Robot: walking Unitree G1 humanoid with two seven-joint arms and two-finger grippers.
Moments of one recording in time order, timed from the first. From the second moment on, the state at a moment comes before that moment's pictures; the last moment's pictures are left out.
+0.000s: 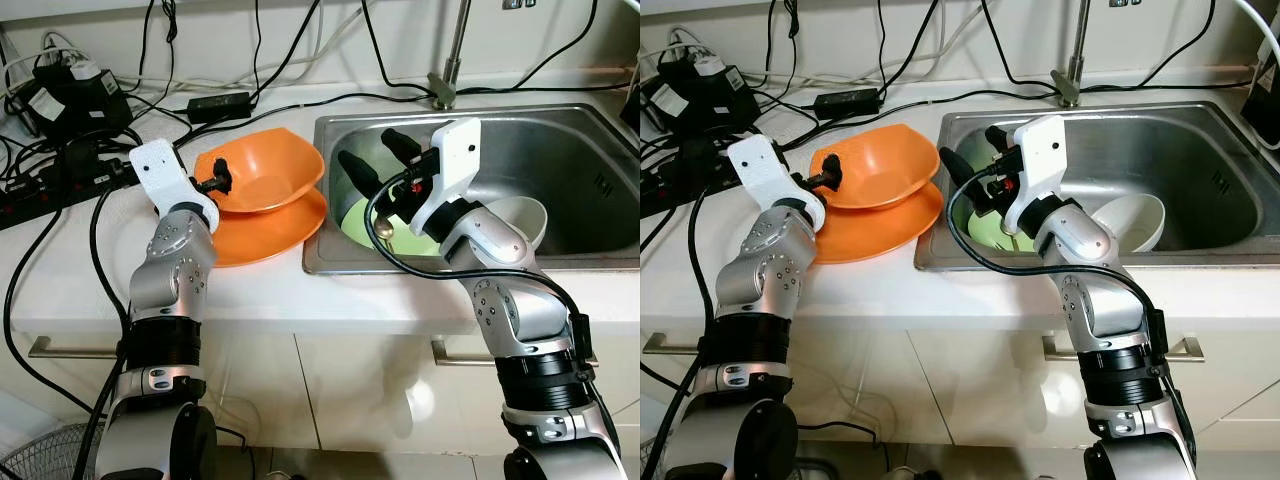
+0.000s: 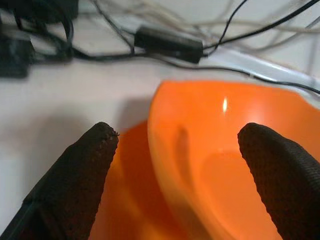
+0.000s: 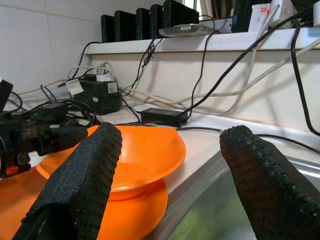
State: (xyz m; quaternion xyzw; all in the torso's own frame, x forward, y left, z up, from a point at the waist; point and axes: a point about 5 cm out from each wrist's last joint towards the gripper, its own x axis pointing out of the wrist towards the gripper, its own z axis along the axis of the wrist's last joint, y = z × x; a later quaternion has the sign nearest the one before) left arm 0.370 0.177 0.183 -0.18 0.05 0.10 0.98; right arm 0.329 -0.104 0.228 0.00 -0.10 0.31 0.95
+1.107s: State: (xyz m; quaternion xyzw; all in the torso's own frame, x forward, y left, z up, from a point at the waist) left arm 0.374 0.173 0.168 -0.36 0.15 0.08 0.92; right arm 0.327 -0.107 0.202 -0.11 0.03 0.36 0.92
